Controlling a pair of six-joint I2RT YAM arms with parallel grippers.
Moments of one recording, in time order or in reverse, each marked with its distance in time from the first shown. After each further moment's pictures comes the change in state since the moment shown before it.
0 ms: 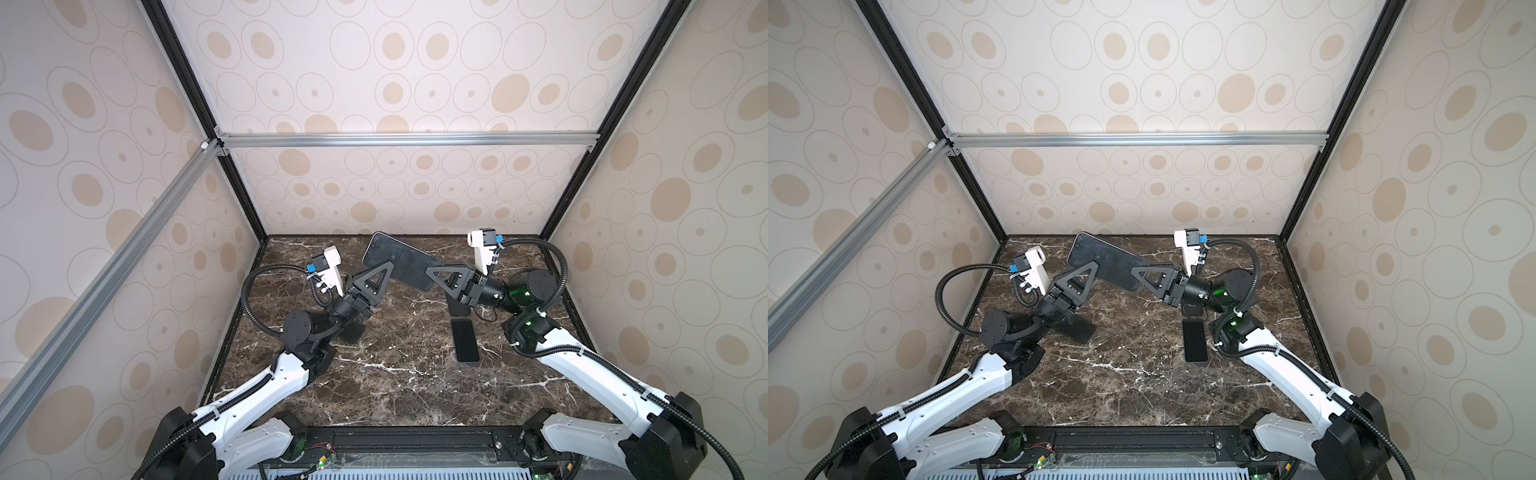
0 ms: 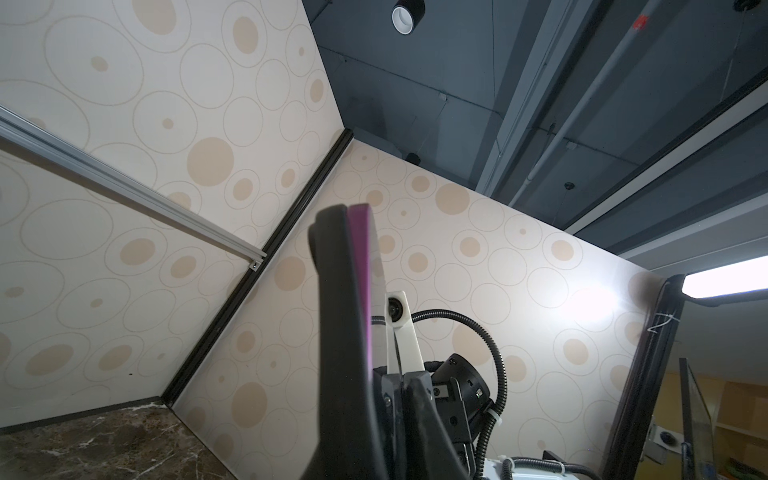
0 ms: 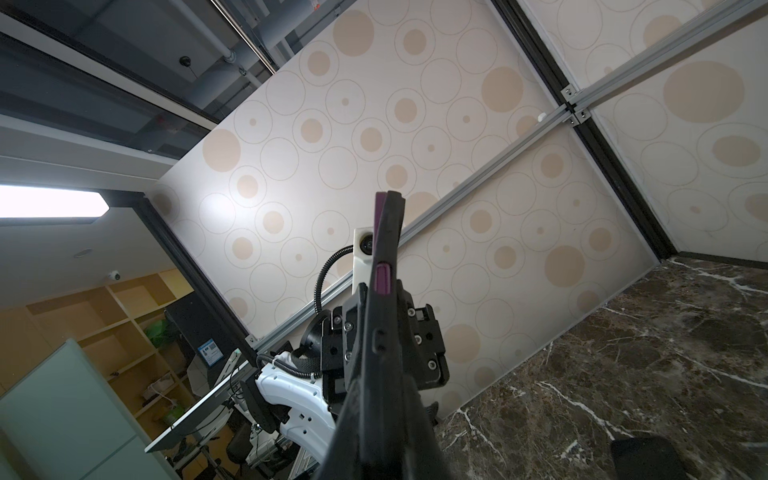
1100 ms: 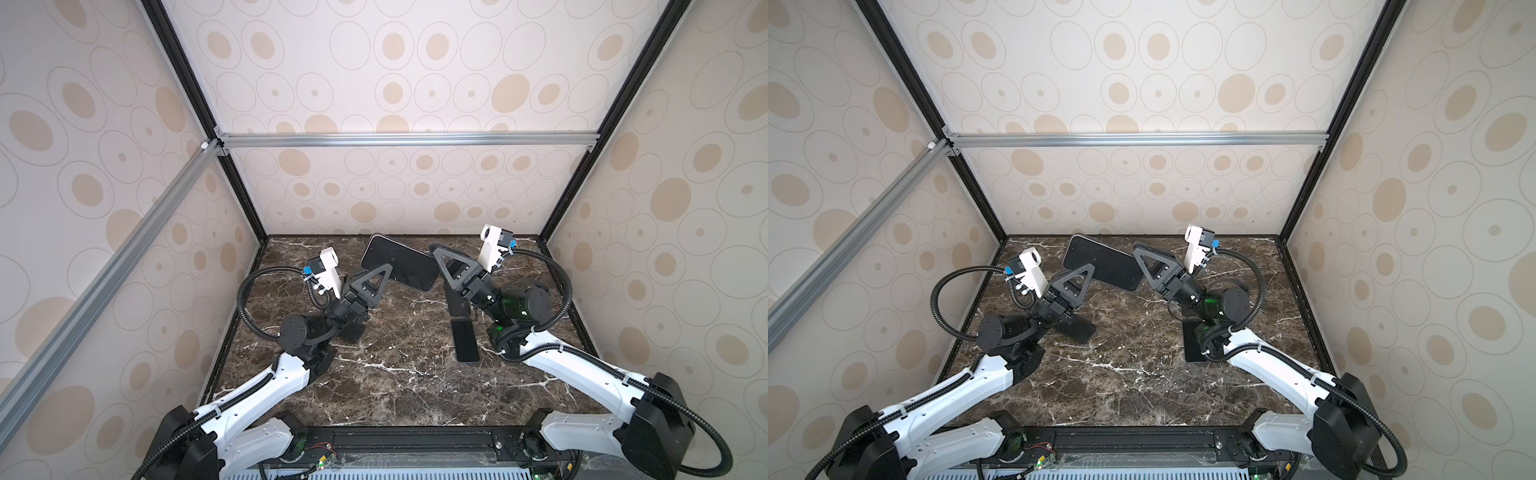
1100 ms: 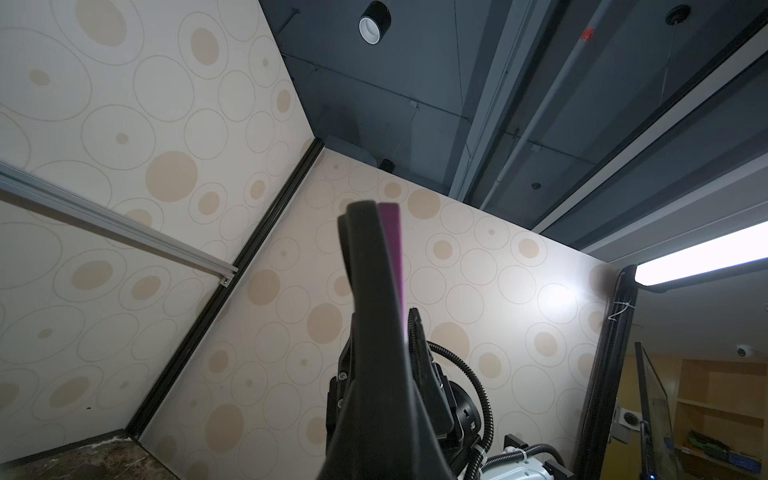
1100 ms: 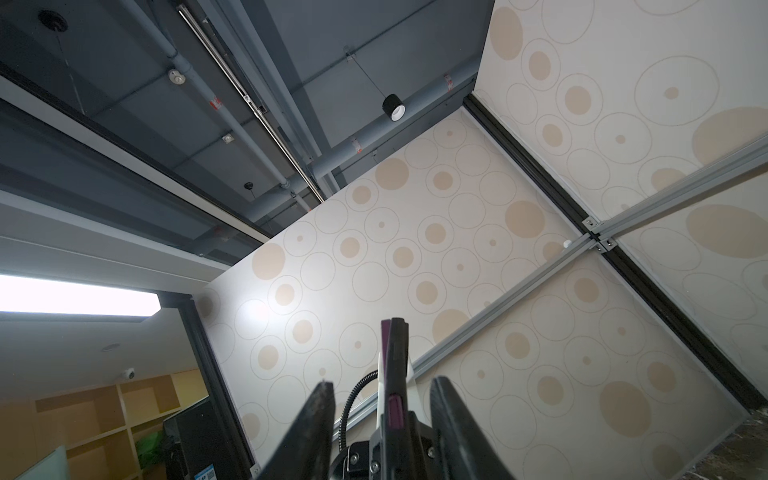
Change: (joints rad) left arm 0.000 0.006 -0.005 0.102 0.044 -0.005; right arm 0.129 0.093 -0.029 0.423 0.371 0.119
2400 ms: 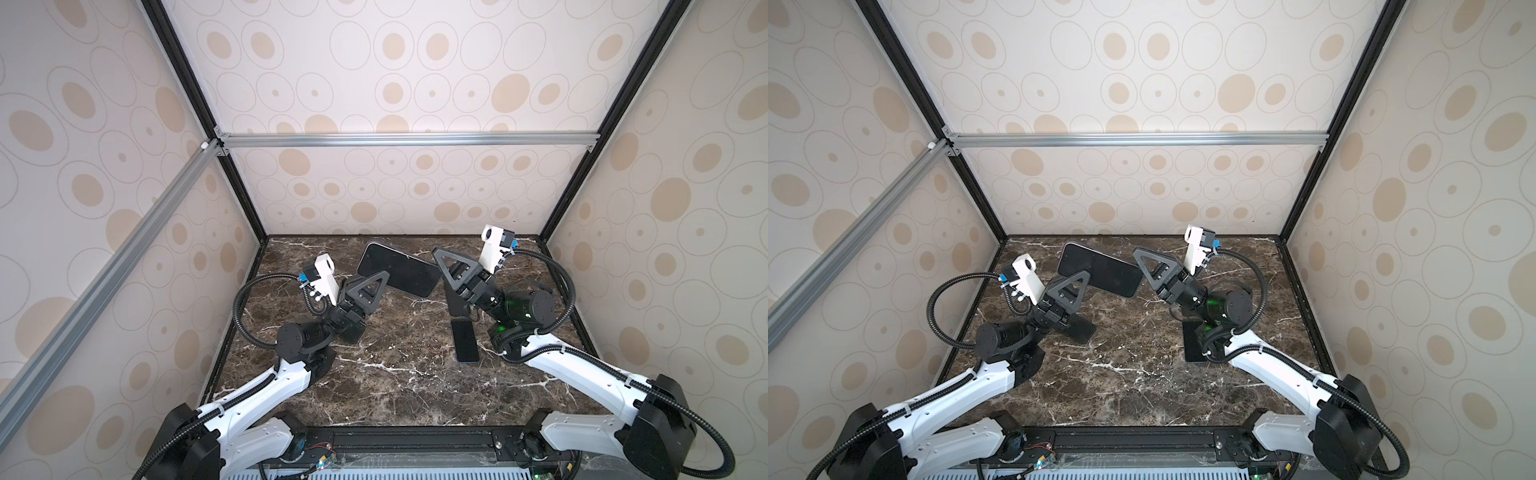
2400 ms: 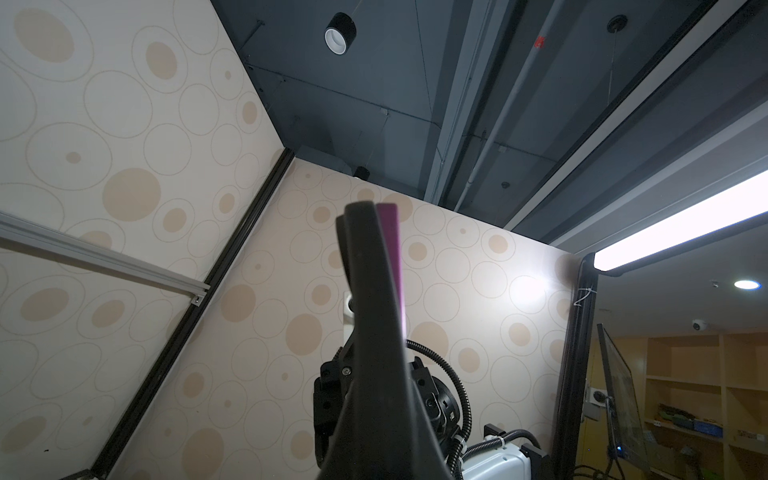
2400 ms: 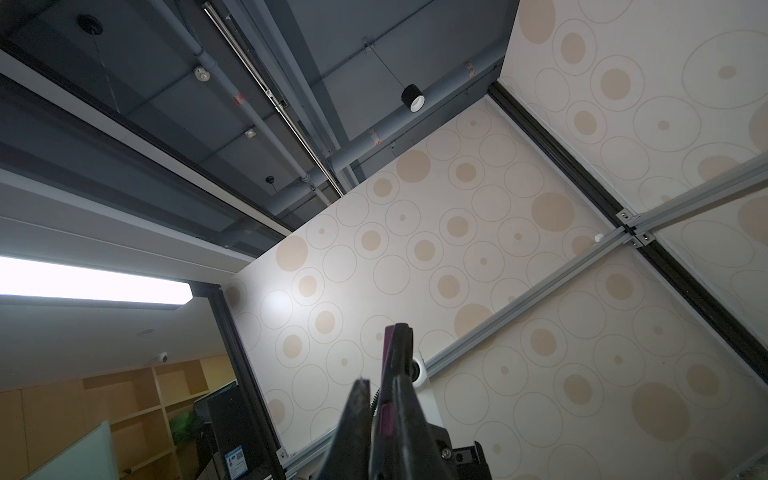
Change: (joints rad) left arm 0.000 0.005 -0.040 0.133 0.034 0.007; right arm 0.008 -0.024 0.003 0.009 -0.043 0.017
